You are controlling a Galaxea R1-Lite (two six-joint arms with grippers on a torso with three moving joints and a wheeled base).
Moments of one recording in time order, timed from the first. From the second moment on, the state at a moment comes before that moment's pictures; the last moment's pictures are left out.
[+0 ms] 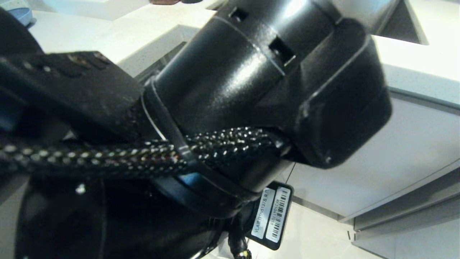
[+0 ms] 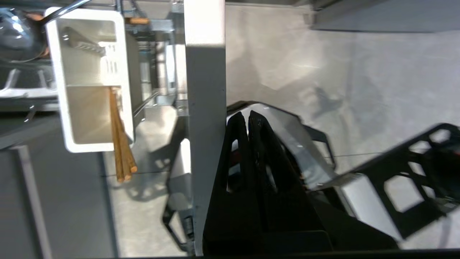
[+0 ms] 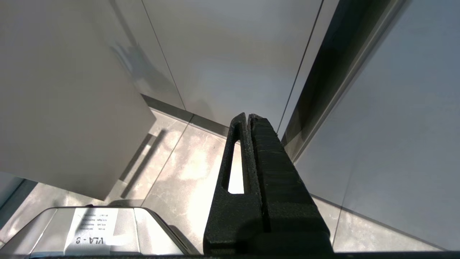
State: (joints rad) left arm -1.29 1.70 -1.67 0.83 0.61 -0.55; right arm 0.01 0.00 0.00 0.00 0.00 0.02
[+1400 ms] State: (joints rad) left arm -0.98 1.67 -1.67 0.96 0.86 -0.48; right arm 0.01 0.00 0.00 0.00 0.00 0.02
